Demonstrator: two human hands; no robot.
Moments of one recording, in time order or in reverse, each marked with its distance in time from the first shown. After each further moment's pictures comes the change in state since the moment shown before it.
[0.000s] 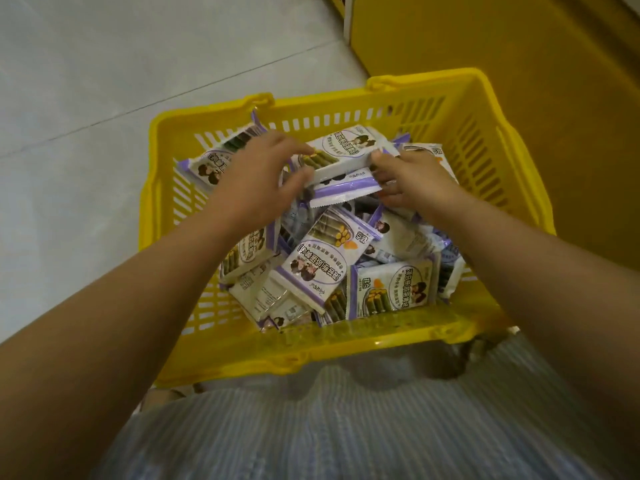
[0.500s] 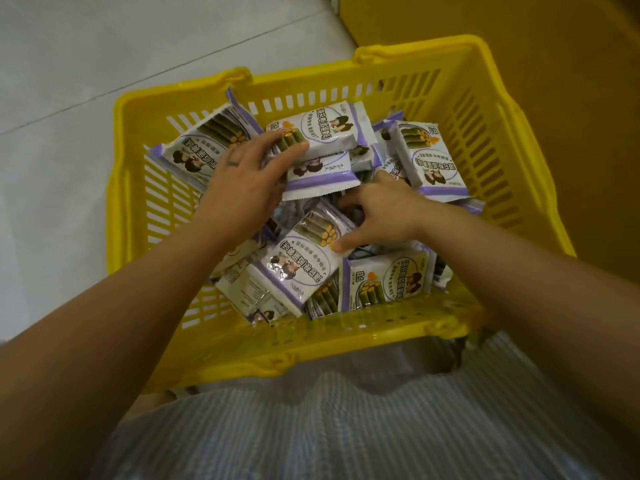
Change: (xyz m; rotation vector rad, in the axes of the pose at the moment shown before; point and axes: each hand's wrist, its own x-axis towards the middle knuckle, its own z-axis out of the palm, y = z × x) left_hand -0.012 -0.022 0.035 0.348 -0.049 0.115; right_hand 0.001 0.033 0.011 -1.199 -0.401 -0.190
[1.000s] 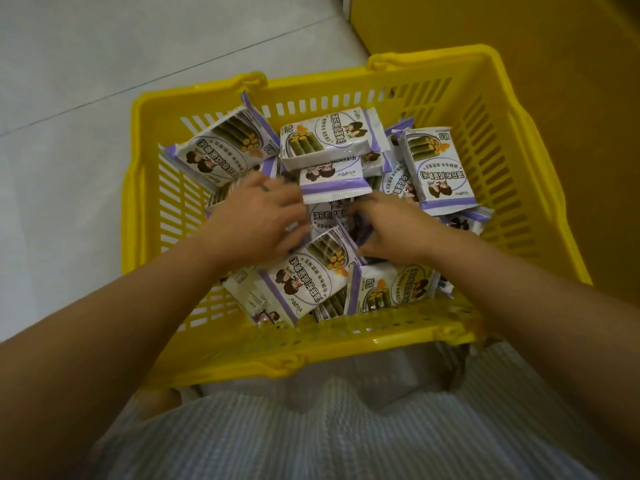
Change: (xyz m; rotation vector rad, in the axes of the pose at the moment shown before) left_hand -0.022 0.002 -0.010 0.053 0.019 0.423; right_hand -0.009 -0.002 0.015 -0.014 0.148 -0.053
